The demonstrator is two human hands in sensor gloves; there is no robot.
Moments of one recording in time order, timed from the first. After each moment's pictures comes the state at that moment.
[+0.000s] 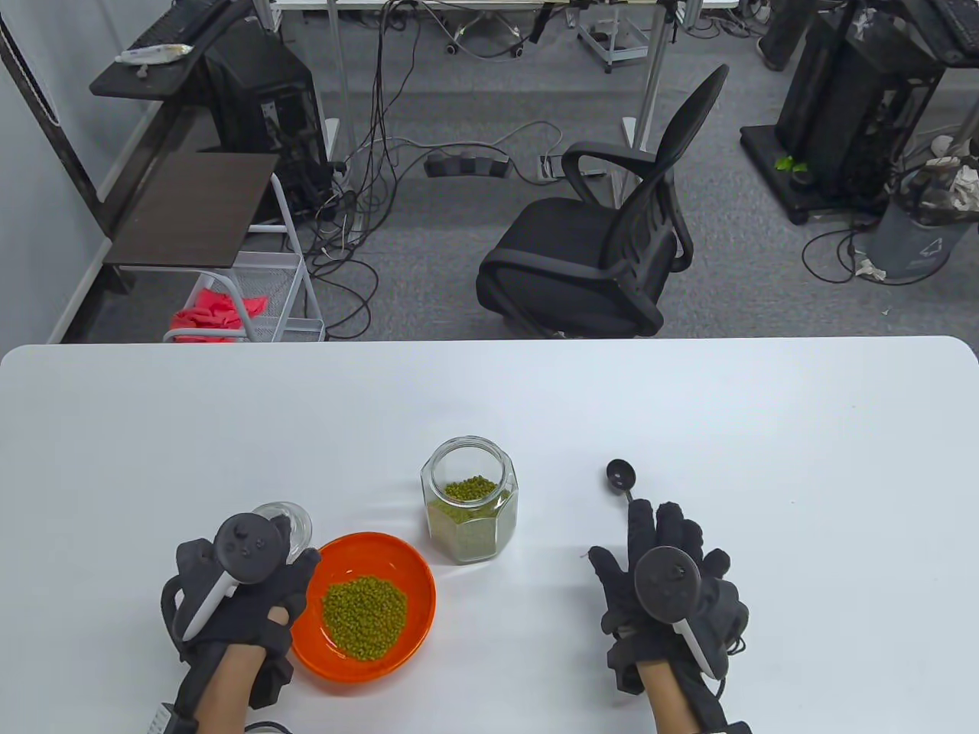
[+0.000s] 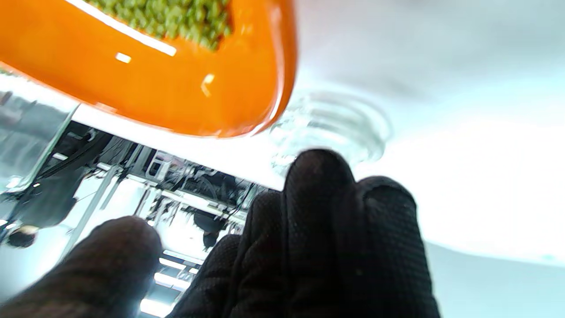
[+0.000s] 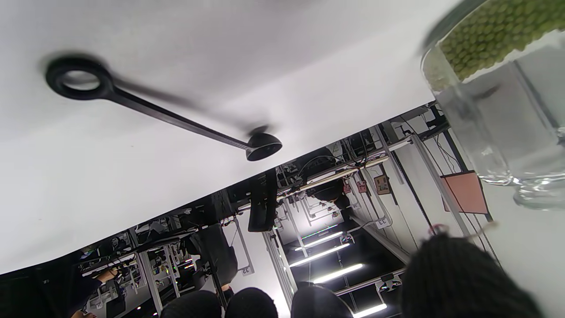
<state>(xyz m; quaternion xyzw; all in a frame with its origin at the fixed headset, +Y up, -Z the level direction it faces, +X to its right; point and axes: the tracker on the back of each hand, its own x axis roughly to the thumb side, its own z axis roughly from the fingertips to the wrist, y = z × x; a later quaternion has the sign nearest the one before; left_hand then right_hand) -0.296 -0.682 -0.314 -0.05 0.04 0.15 0.99 0.159 -0.709 -0.280 -0.11 -0.12 0.96 0.22</state>
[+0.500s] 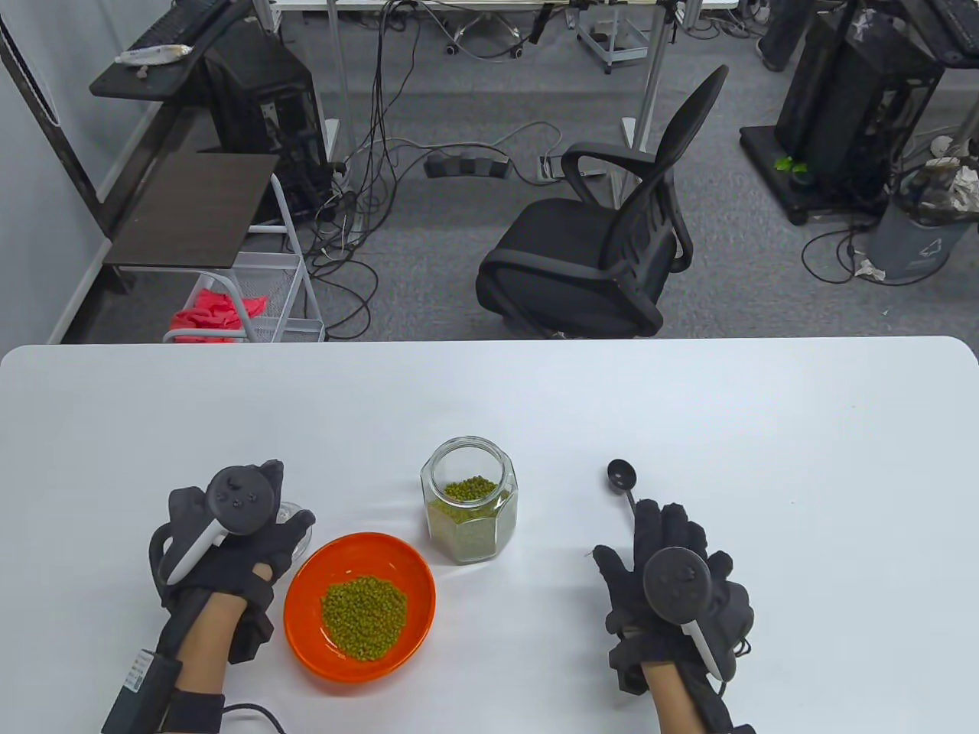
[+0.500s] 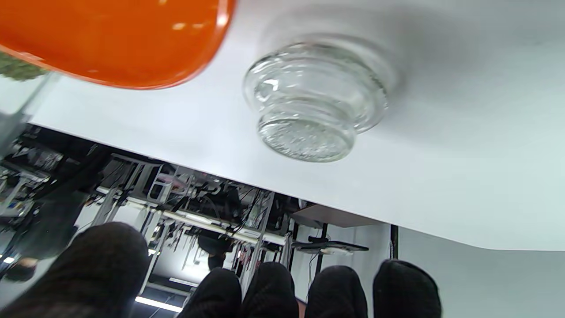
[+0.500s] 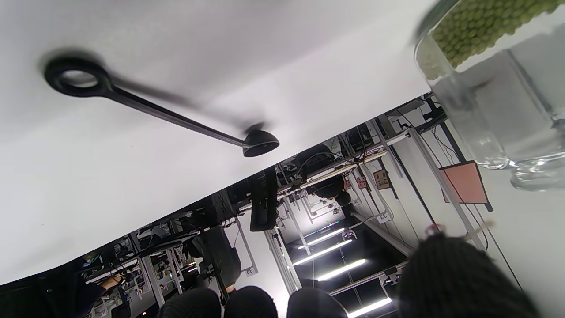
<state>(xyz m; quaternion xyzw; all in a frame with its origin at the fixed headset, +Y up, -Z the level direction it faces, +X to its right) -0.316 -0.674 -0.362 -0.11 0.04 0.12 0.99 0.165 -0.709 -0.278 -0.11 -0.13 0.96 0.24</state>
